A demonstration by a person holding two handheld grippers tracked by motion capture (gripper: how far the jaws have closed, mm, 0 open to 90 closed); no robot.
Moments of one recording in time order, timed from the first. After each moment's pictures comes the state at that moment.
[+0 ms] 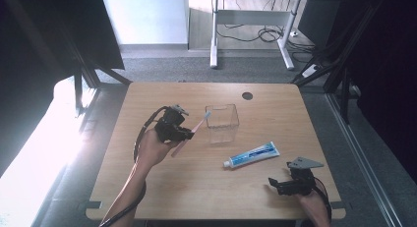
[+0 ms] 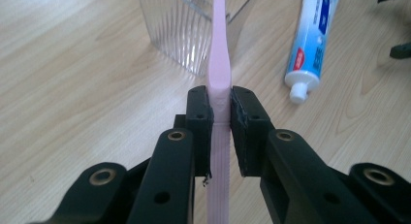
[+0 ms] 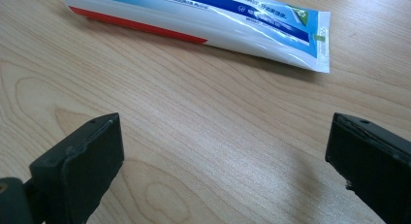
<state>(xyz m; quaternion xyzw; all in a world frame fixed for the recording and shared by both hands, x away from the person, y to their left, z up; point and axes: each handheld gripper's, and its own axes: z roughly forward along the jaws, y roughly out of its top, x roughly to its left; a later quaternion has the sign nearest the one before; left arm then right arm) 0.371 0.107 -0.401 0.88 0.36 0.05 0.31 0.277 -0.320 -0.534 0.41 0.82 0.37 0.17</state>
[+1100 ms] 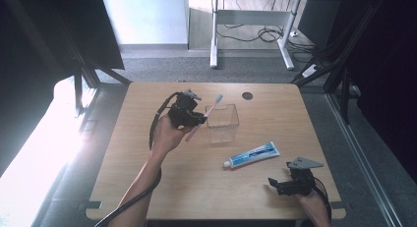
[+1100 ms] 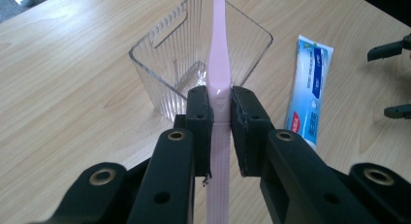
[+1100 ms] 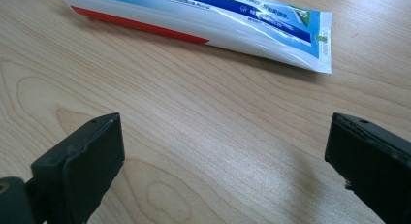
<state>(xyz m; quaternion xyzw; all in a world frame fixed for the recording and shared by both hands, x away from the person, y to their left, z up) 0.400 0.074 -0.377 0.86 0.35 0.08 0.35 0.277 -0.319 -0.534 0.40 0.82 0.37 0.17</state>
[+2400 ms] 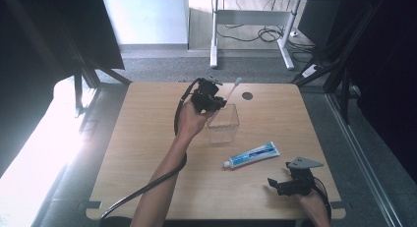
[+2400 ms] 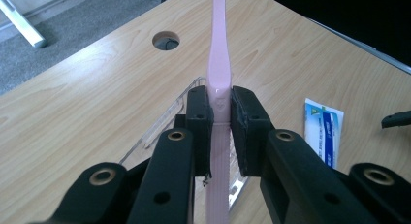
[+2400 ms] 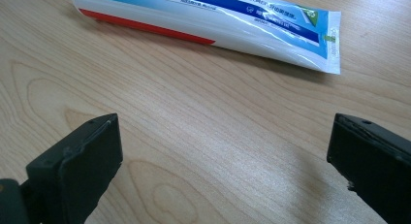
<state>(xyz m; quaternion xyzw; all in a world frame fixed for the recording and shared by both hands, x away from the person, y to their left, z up) 0.443 0.014 -0.371 0.85 0.34 0.12 0.39 0.278 -0.319 -0.534 0.40 0.82 0.38 0.16</state>
